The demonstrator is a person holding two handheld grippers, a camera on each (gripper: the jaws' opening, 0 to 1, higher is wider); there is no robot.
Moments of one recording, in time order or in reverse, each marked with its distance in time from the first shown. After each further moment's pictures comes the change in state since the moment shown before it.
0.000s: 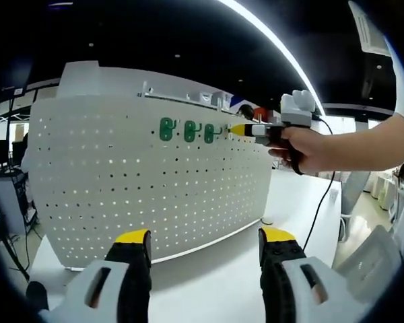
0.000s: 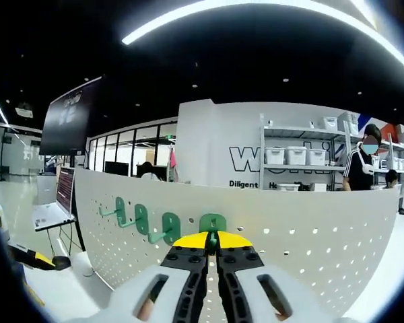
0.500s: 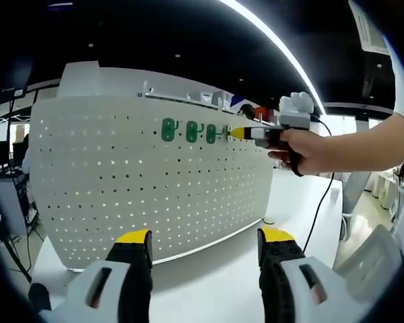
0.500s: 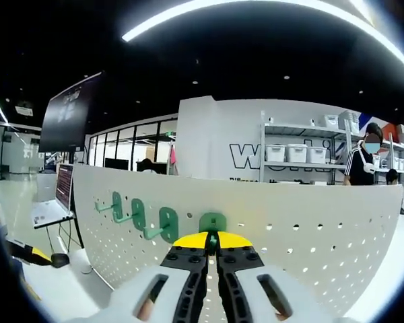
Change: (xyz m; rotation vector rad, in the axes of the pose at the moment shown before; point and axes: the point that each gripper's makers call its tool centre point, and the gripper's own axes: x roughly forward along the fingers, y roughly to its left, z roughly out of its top) left arm -0.001 0.005 0.002 0.006 0.001 0.008; right arm 0.004 0.000 -0.008 0.000 0.015 -0.001
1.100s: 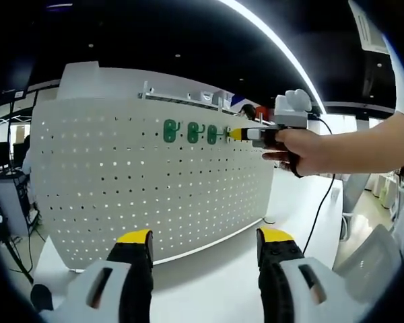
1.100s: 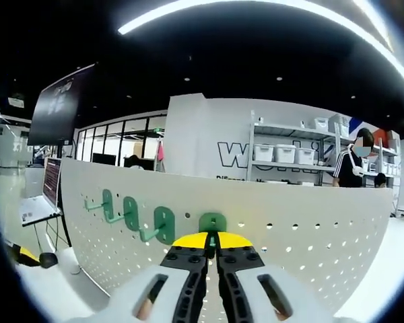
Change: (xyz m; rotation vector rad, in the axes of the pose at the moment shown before) left arm -0.003 0.002 0.001 0.003 0.003 0.001; right arm 0.005 0.000 0.000 -0.009 0.026 -0.141
